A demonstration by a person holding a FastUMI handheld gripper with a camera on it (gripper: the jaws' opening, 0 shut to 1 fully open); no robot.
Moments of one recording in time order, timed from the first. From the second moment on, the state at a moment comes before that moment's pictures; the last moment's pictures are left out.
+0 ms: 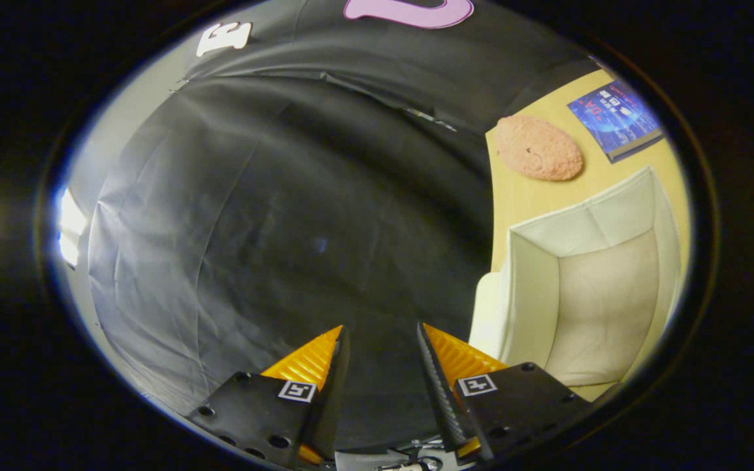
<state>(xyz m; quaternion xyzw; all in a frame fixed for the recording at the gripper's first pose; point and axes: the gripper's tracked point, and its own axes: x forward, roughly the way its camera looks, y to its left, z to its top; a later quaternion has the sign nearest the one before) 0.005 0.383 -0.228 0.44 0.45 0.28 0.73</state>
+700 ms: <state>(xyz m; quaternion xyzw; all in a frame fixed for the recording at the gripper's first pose) 0.076 0.200 -0.251 0.45 0.38 0.14 0.79</state>
